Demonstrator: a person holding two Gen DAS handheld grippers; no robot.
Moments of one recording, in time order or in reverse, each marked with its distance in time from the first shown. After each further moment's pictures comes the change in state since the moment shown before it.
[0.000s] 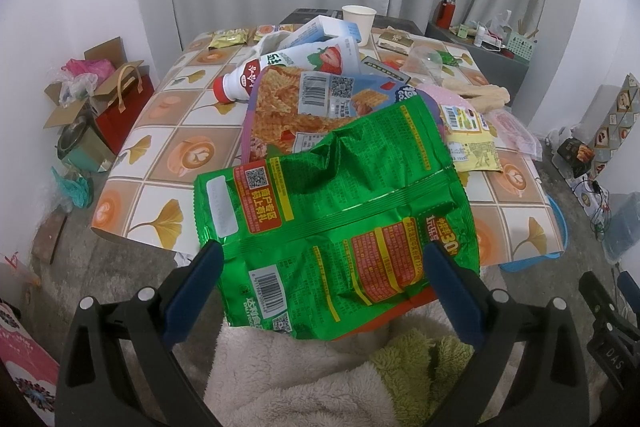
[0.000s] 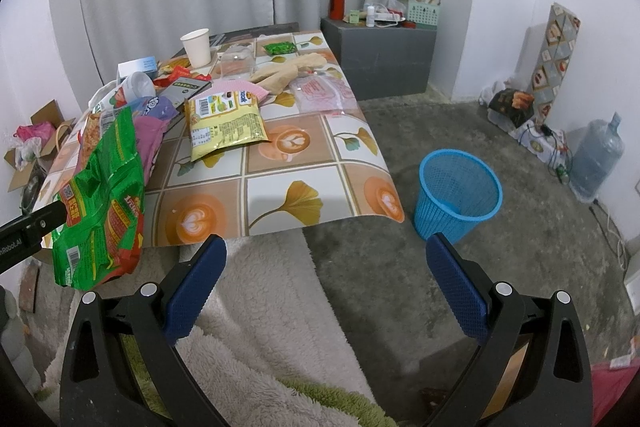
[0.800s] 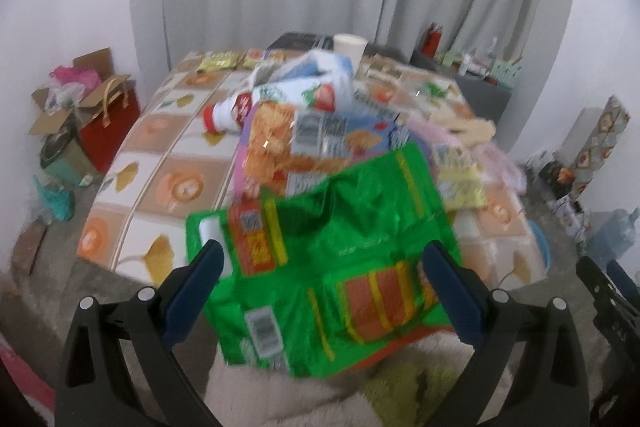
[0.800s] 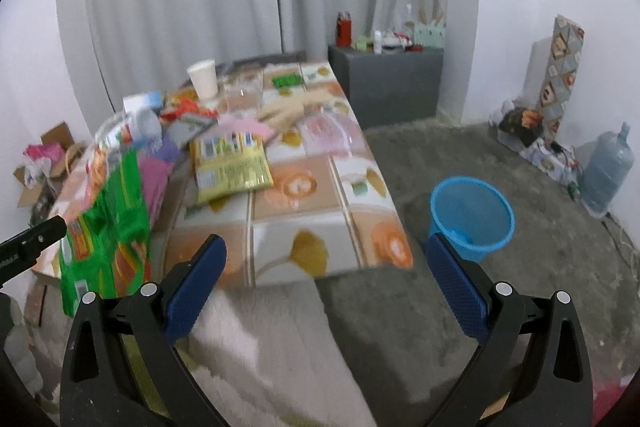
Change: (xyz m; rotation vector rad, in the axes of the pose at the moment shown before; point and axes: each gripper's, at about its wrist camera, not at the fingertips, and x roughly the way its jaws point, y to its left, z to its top) left arm -0.003 0.013 0.019 -0.024 -0.104 -0.096; right arm 0.008 -0.010 0.036 0.019 -0.122 0.093
